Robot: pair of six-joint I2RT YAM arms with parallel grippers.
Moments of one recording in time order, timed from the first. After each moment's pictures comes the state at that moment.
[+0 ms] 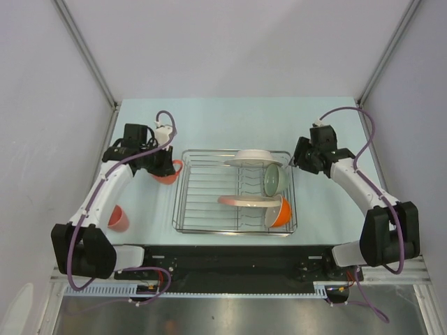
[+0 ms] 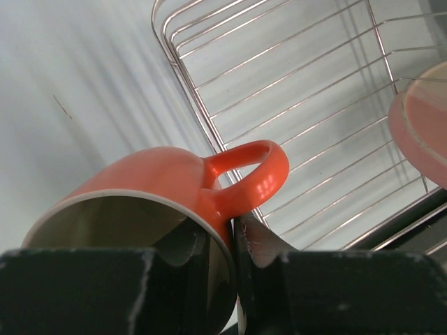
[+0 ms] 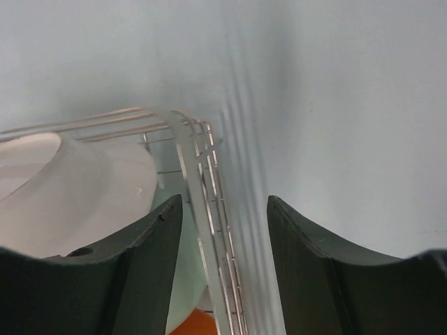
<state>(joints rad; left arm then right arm) -0.11 1.28 1.08 -0.77 0.41 0.22 0.22 1.38 1.00 -0.47 0.00 0.50</state>
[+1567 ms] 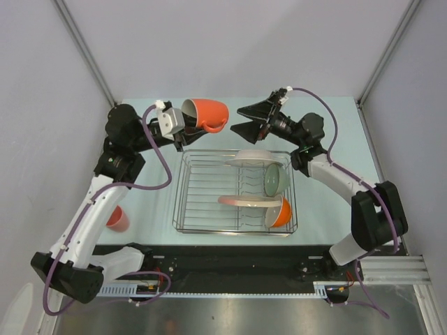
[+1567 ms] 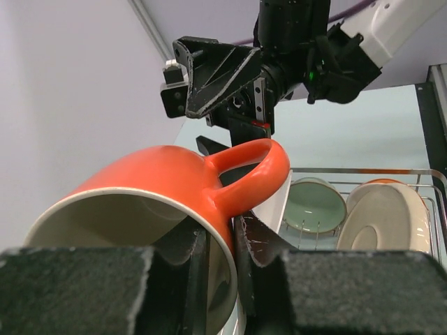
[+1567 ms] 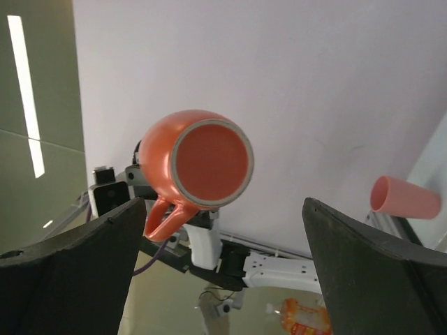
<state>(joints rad) -0.36 1.10 1.27 -0.11 0.93 0.36 0.41 1.51 1.06 0.82 -0.75 1.66</state>
